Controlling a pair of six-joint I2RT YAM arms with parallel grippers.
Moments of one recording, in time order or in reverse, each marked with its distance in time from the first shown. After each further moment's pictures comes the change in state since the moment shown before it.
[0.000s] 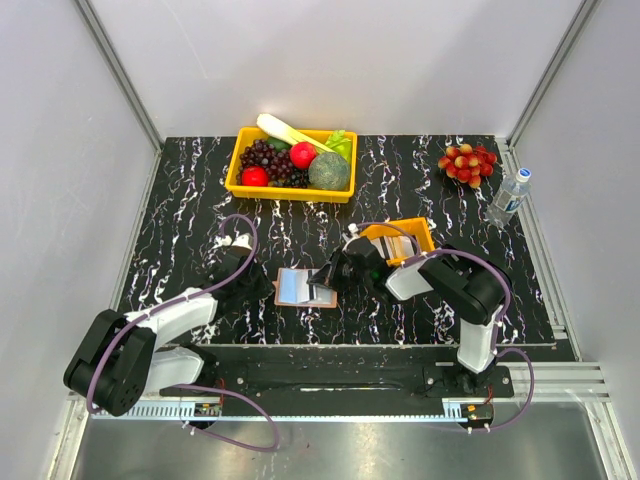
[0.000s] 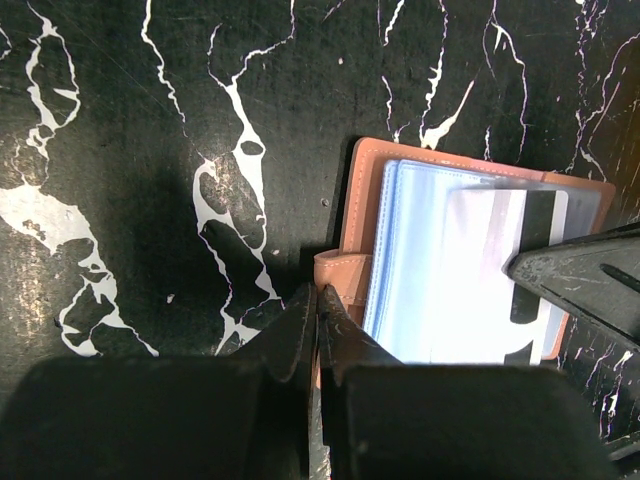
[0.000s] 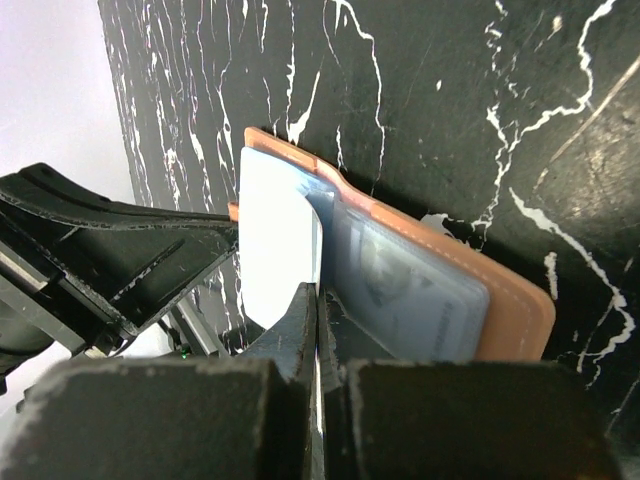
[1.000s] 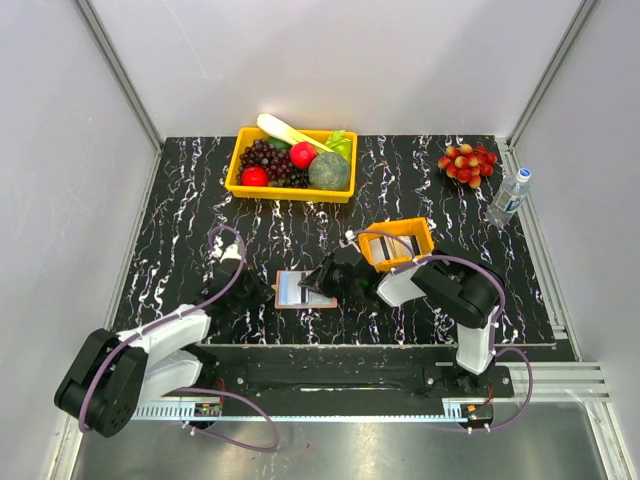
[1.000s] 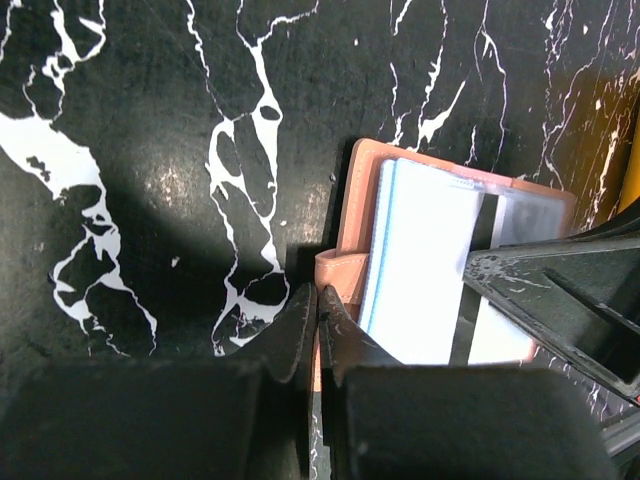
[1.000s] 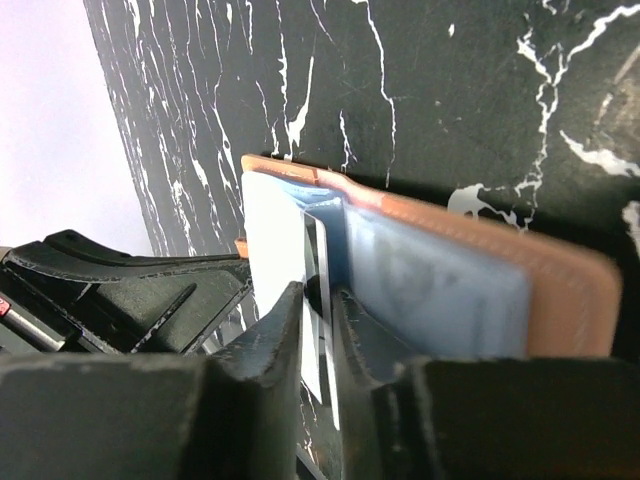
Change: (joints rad) left arm 0.004 -0.112 -0.133 0.116 0.002 -0.132; right arm 0.098 0.026 0.028 -0.011 0.161 0.166
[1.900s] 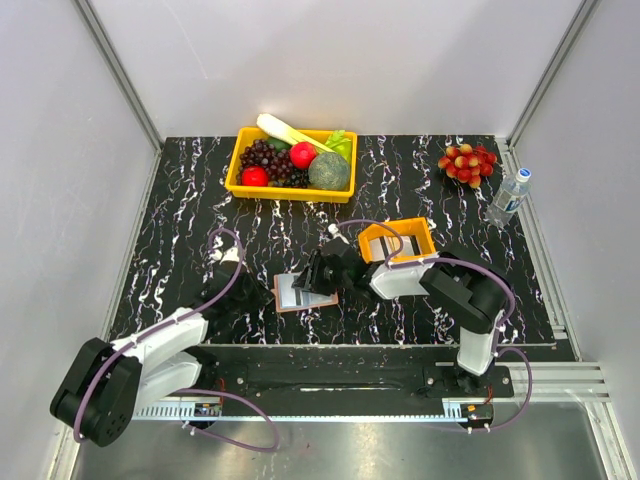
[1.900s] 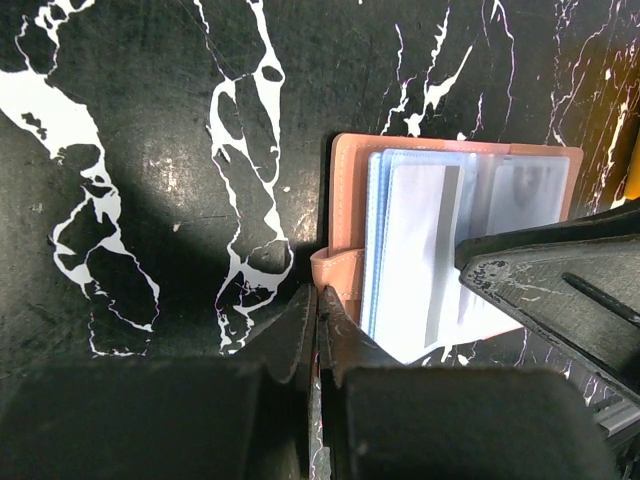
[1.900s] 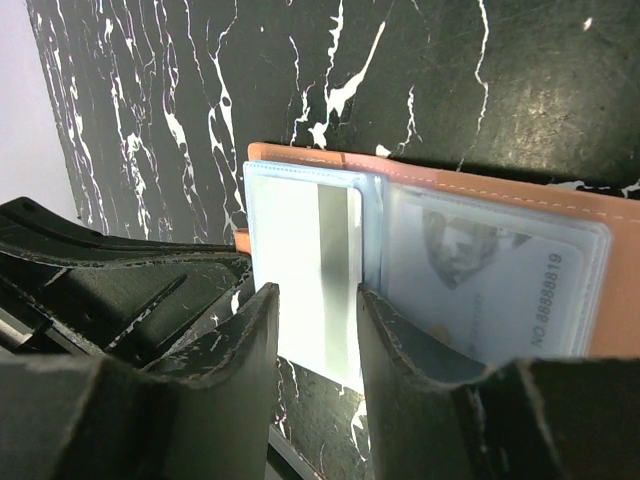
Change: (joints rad) left arm -0.009 -0.064 -0.009 -0.078 0.019 -0.002; right arm 0.034 -0.058 0.137 -0.301 0.000 -0.194
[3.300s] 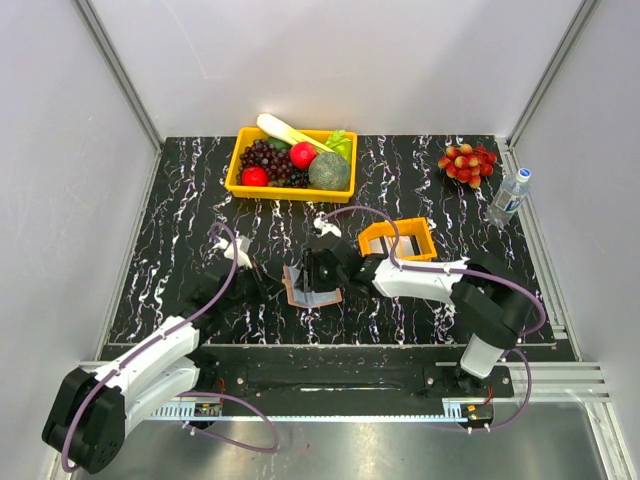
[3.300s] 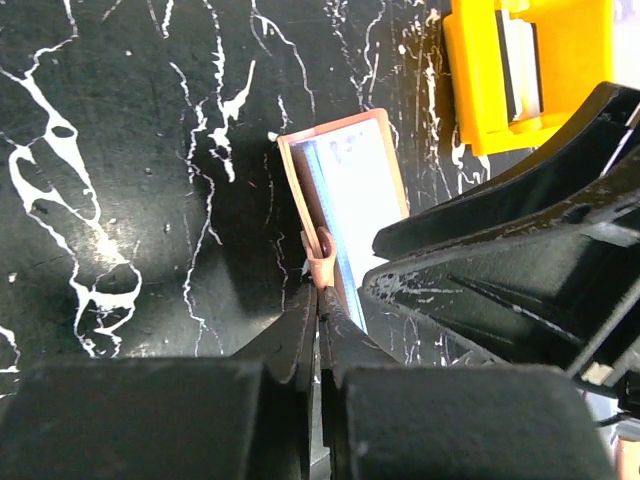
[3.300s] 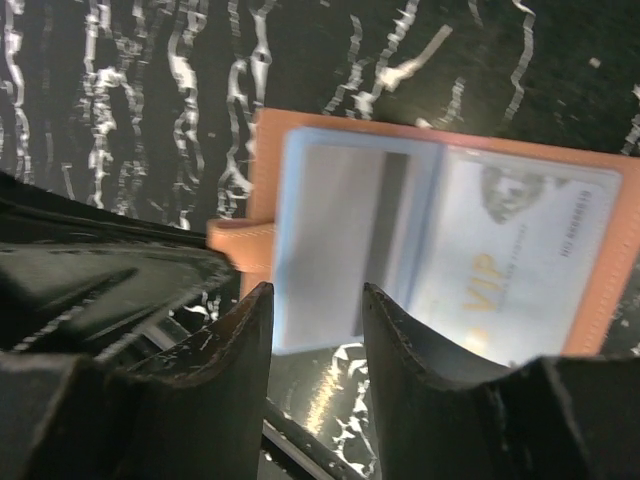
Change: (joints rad) left arm 0.000 -0.175 0.021 0.025 0.172 0.092; right arm 0.053 -0.145 0.108 -0.347 0.105 -0.267
